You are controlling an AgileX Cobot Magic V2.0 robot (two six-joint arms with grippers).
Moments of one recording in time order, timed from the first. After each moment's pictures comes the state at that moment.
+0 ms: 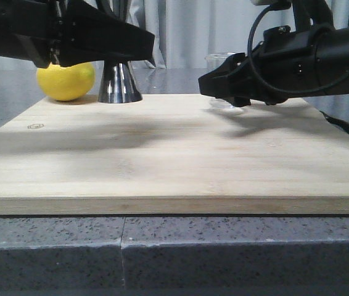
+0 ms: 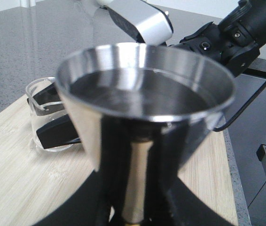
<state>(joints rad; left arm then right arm) -0.30 1.62 -0.87 -1.72 1.15 2.09 0.30 1.68 -0.72 -0.54 -0.76 0.26</state>
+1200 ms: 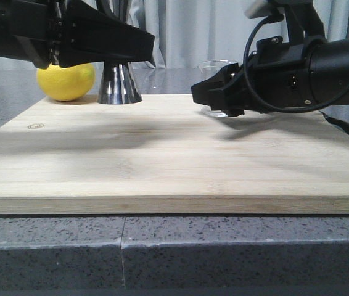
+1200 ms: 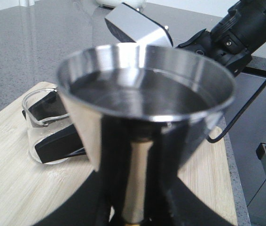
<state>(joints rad) -0.30 1.62 -0.87 -1.71 1.15 2.09 0.30 1.73 -0.72 -0.57 -0.83 0.24</state>
